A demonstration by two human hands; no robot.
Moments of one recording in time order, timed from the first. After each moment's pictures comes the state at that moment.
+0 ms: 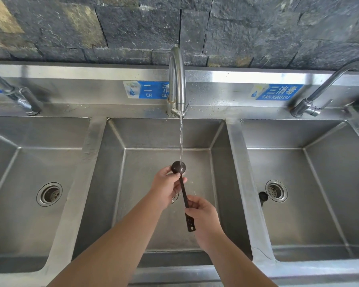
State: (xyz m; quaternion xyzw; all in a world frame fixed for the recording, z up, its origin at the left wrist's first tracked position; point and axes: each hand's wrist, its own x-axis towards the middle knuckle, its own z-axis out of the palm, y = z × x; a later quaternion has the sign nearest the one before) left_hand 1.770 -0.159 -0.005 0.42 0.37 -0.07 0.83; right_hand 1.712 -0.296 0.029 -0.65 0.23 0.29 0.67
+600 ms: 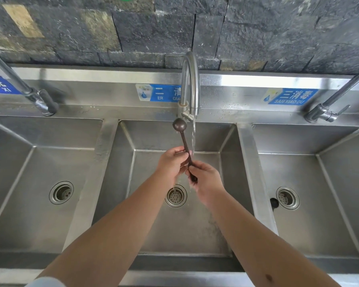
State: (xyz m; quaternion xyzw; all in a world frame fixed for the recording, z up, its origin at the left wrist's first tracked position) left_hand 1.814 -0.130 0.038 0.52 0.29 -0.04 0.80; right_hand 1.807 -0.242 0.052 -0.54 0.22 0.27 0.77
